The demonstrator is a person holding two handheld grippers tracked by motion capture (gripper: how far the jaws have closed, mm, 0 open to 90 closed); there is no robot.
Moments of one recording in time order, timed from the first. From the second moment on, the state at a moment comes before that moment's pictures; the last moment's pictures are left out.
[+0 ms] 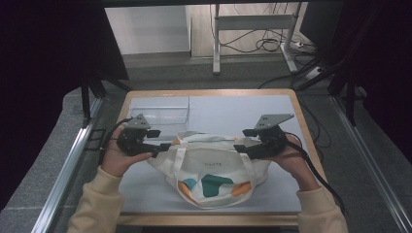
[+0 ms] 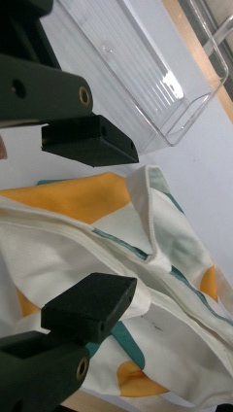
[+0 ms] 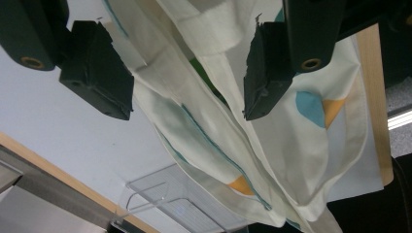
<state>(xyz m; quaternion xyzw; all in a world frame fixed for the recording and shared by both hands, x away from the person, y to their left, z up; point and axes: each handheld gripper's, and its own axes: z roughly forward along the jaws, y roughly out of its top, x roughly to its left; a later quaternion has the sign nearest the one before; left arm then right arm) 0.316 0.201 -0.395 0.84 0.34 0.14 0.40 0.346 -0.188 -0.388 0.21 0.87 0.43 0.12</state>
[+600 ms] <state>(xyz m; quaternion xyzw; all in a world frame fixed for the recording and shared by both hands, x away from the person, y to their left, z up) 0.333 0.172 -0.386 0.87 0.30 0.14 0.37 0.332 -0.165 -0.380 0.19 0.88 0.41 0.12</state>
